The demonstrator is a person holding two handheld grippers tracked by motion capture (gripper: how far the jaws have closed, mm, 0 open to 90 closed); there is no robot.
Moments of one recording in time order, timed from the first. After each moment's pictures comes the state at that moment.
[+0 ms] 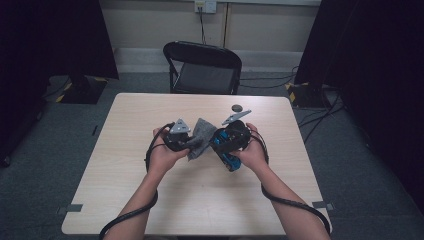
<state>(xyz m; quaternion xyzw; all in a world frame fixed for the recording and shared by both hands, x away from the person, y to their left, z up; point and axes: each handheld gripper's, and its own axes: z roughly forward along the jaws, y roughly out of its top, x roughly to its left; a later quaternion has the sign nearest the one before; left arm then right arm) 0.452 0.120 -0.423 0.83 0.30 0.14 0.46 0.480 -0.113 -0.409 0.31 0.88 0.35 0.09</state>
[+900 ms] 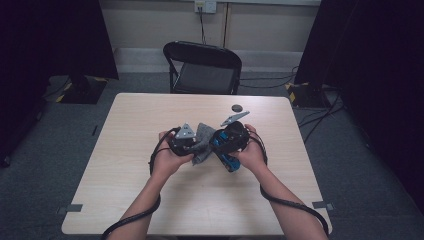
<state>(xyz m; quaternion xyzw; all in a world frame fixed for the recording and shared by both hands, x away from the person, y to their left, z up) 0.444 0.106 -0.432 0.84 0.28 0.13 0.45 0.479 -0.110 -0.413 0.31 0.88 0.35 0.09</state>
